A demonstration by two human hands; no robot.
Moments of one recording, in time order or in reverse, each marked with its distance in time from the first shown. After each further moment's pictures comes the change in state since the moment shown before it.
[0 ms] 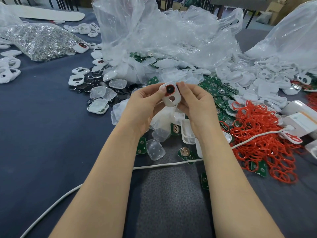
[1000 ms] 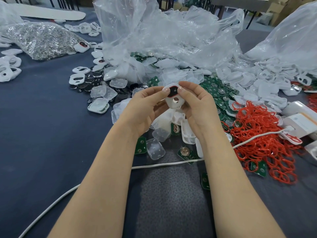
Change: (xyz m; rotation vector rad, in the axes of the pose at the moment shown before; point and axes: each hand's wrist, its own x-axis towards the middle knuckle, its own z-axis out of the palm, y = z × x) left_hand -0.003 0.006 -0.001 -0.066 -0.014 -0.132; right_hand 0.001 -0.001 0.000 0.061 -0.025 0.015
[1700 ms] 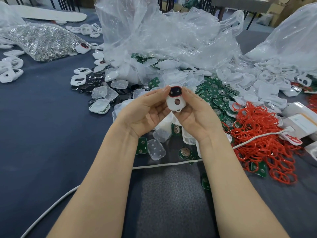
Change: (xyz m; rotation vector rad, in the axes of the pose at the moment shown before) left_hand -0.004 0.004 -0.004 -0.117 -0.144 -0.125; right_hand -0.005 -0.002 0.005 0.512 -0.182 0.234
